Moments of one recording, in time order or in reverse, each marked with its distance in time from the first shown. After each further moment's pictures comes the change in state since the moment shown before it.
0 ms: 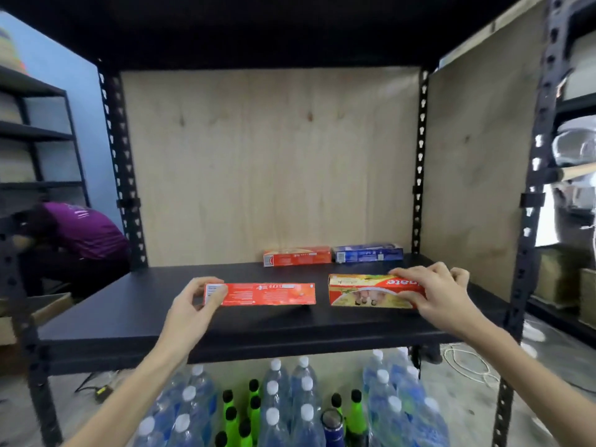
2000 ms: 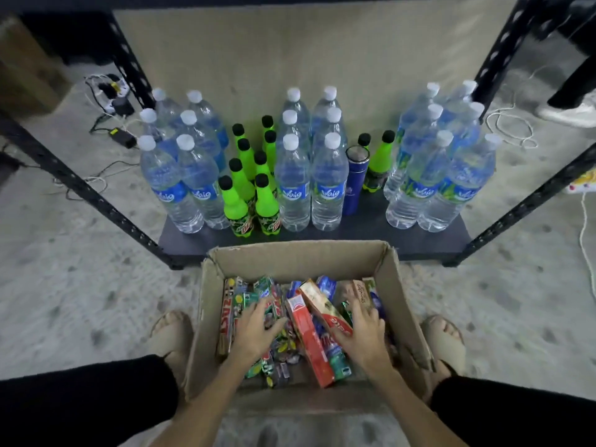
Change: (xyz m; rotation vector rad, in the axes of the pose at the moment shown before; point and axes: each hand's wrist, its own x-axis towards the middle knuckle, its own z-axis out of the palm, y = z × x) left_hand -0.416 -0.352 0.094 0.519 -0.665 -0.660; right_hand -0.448 -0.116 0.353 0.320 -0.807 0.402
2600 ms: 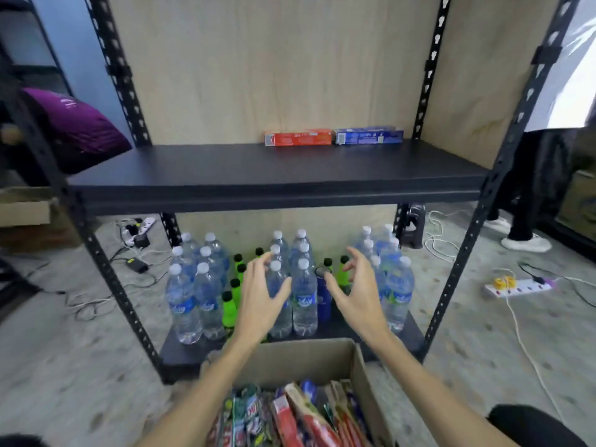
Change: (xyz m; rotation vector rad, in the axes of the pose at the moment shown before) left_hand -0.068 0.258 -0.198 -0.208 0.639 0.637; right_hand -0.026 -0.142 -0.280 0.475 0.674 -0.507
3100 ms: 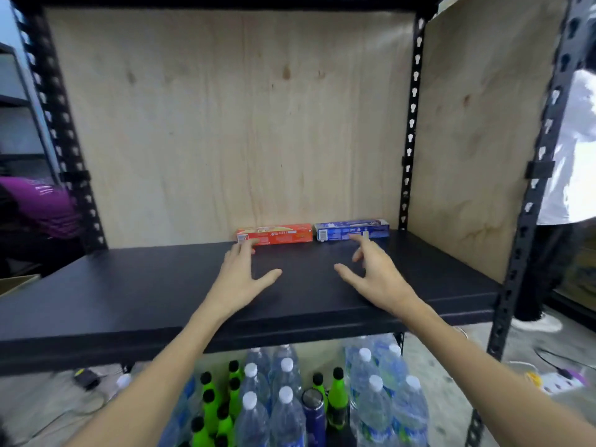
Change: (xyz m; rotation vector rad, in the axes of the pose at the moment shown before) left_hand 0.297 0.062 -0.015 0.151 -0.084 0.145; right_hand 0.289 -0.005 -0.083 -0.296 -0.050 -0.223
